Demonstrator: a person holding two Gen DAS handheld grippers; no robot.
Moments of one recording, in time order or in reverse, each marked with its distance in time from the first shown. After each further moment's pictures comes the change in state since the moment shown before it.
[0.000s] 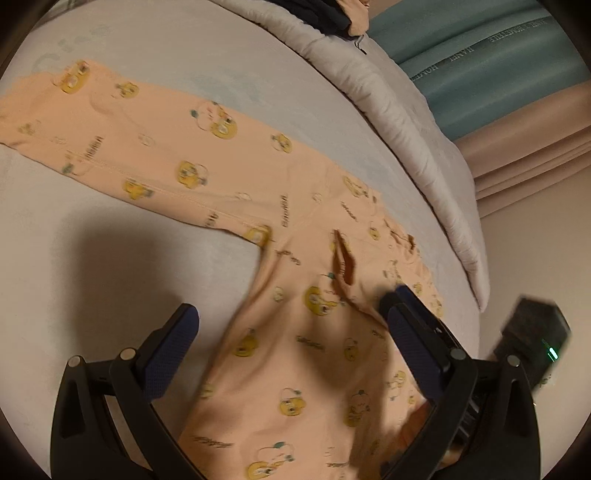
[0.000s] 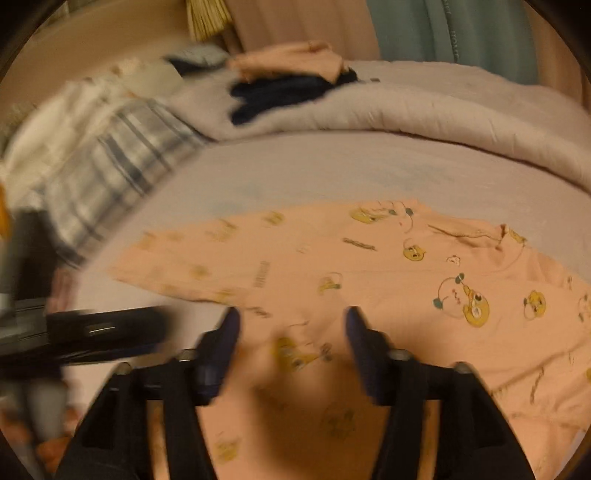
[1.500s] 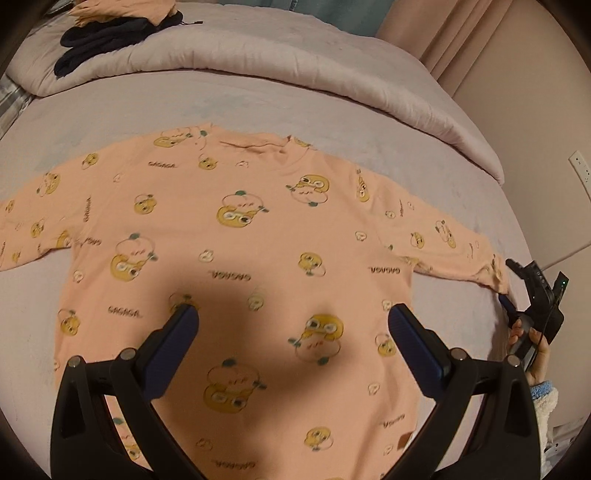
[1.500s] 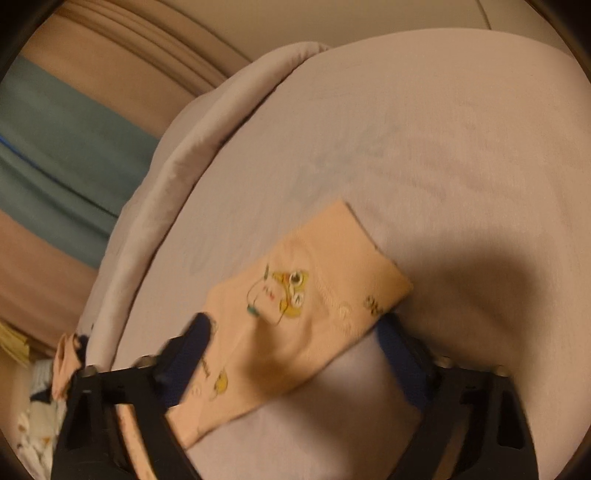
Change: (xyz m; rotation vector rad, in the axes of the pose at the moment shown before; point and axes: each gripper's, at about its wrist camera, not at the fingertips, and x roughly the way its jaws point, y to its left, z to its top) left arm 0.090 -0.172 -0.099 0.533 0.097 0.198; right arm -0.245 -0.338 -0.197 1.097 -0.454 -0.511
